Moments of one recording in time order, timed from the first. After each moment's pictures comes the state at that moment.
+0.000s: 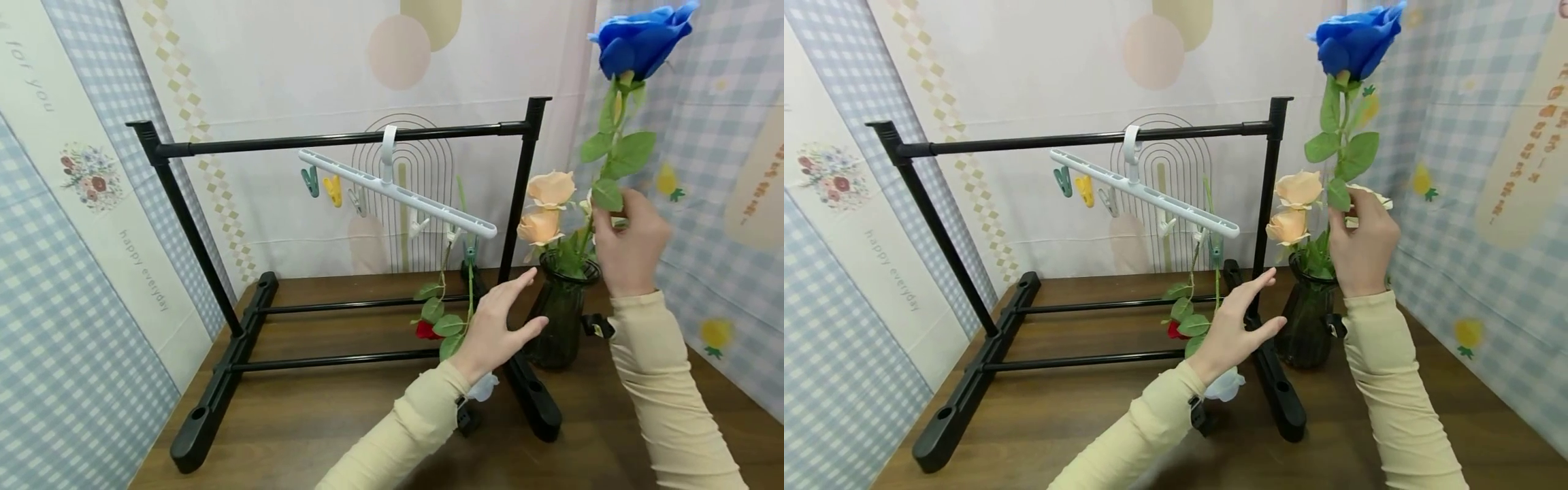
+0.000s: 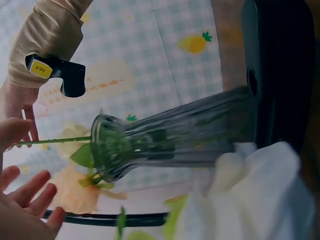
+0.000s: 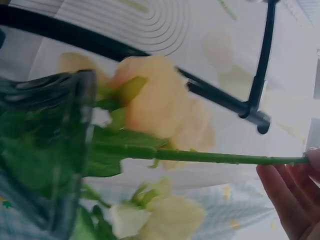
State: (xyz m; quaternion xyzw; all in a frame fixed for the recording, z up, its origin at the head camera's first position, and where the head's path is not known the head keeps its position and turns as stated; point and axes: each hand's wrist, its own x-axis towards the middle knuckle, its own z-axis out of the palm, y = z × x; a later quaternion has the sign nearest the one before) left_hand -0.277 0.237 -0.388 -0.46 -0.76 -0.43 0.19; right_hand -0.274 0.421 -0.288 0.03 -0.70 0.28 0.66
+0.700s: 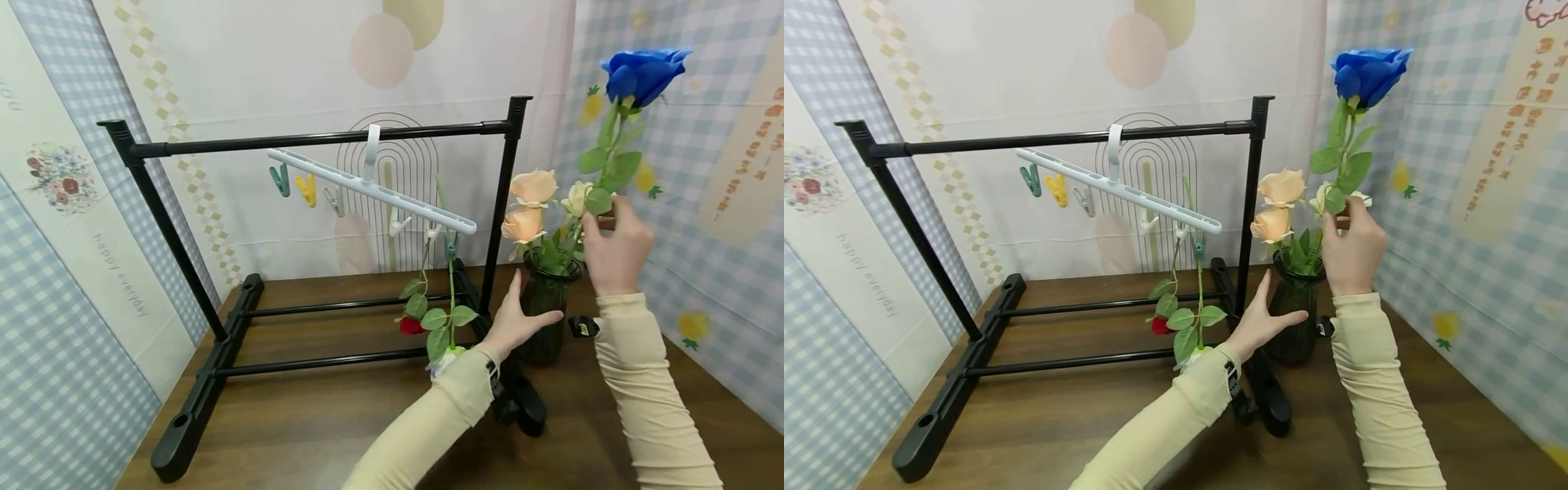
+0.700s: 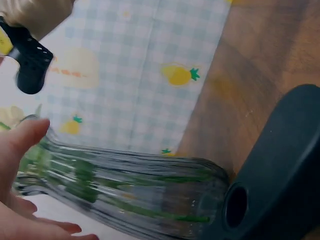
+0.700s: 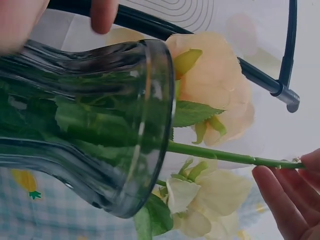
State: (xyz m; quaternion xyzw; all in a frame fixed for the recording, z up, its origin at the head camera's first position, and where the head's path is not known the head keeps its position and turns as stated) left_hand -0.299 0.319 -0.414 -0.23 -0.76 -0.60 -0.10; right_hand -0.275 0.441 -0.303 -0.06 -0.74 0.31 0.60
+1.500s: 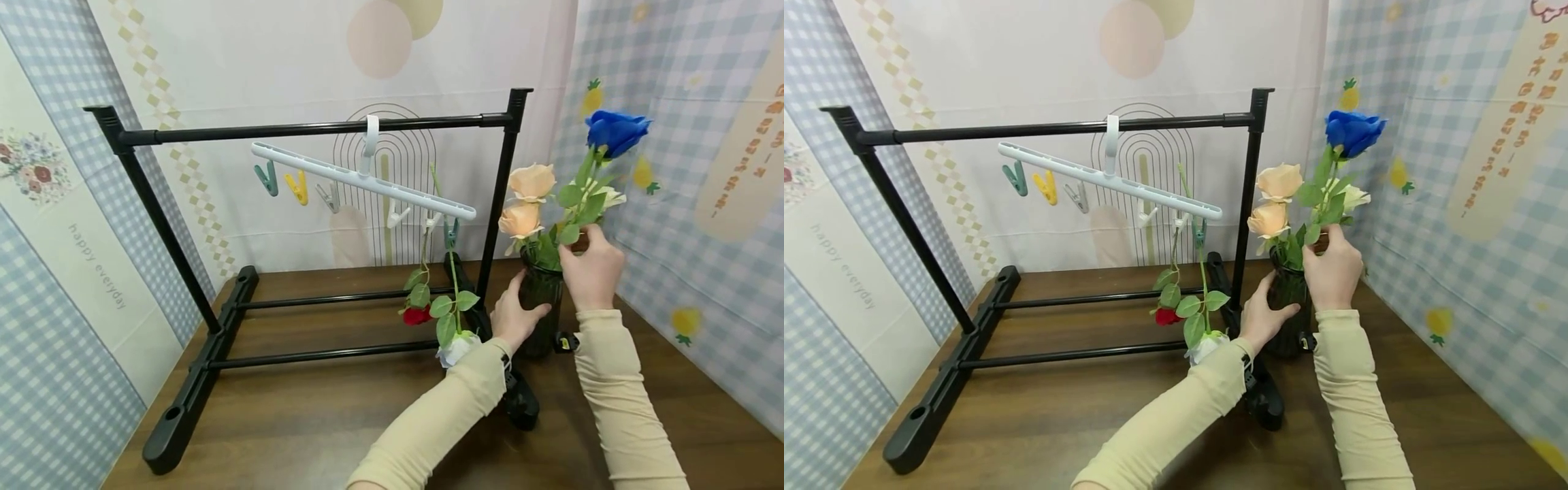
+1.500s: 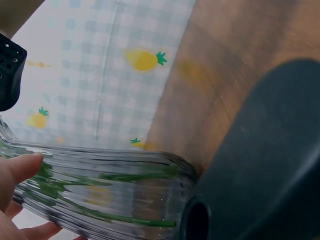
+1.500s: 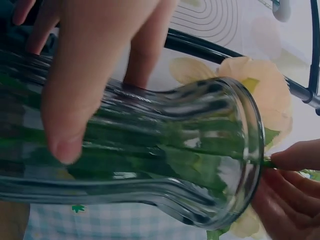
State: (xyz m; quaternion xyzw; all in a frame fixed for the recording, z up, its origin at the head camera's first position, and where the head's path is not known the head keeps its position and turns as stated) left_hand -0.310 0.347 -0.431 -0.17 -0.85 -0.51 0.02; right_hand -0.281 0.436 -0.344 -0.11 -0.80 0.27 0.53
